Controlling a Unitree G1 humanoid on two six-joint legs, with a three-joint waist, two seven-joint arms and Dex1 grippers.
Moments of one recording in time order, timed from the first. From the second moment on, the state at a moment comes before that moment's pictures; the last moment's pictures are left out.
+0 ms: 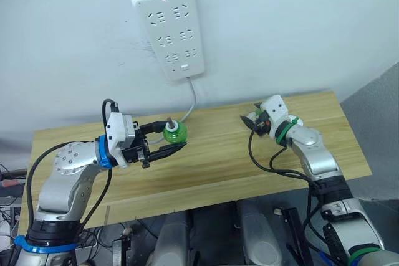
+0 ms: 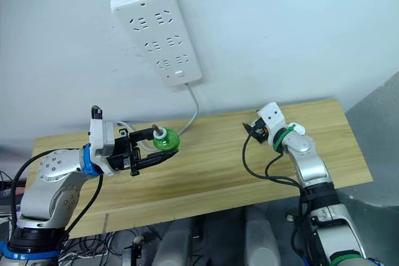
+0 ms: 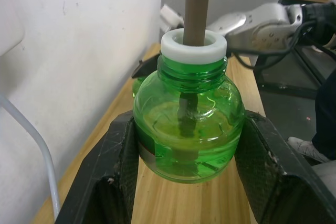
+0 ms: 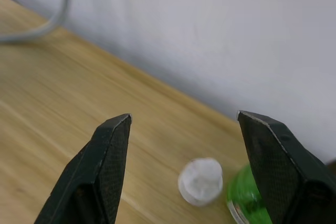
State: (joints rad) left arm -0.17 0.67 0.13 -0.23 -0.57 0.12 -1.12; right arm -0.51 -0.38 0.10 0.13 0.08 0.24 0.59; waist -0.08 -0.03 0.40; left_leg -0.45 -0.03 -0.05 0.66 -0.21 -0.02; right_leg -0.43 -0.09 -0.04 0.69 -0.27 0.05
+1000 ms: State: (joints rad) left arm 0.02 0.59 0.15 -0.29 -0.53 0.02 -0.97; right arm -0.18 -0.39 0.14 -0.52 0.18 0.66 0.55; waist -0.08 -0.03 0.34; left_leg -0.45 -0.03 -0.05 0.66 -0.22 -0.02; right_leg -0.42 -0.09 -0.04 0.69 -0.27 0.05
